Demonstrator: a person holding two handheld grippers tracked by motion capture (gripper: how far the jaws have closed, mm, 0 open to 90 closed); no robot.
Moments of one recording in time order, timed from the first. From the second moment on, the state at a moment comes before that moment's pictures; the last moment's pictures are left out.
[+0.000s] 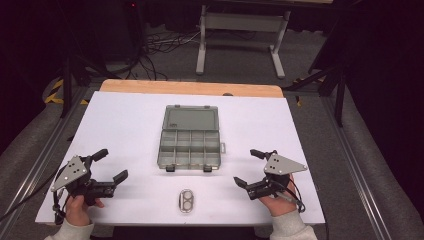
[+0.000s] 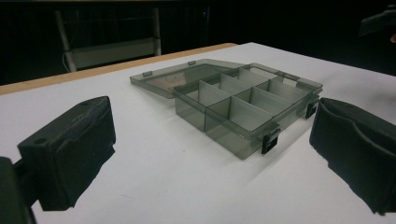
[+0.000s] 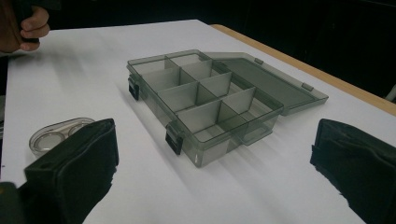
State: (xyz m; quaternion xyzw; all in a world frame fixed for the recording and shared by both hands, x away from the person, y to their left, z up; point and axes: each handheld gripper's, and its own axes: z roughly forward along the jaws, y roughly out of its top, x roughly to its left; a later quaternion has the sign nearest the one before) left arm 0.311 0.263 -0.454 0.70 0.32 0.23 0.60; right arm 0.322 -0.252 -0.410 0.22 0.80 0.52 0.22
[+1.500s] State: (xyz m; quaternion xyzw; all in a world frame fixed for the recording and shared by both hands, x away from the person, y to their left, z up) left arm 0.310 0.262 -0.452 0.71 0.31 0.23 0.59; right arm 0.342 -0.200 -0.389 0.16 0.82 0.51 0.18
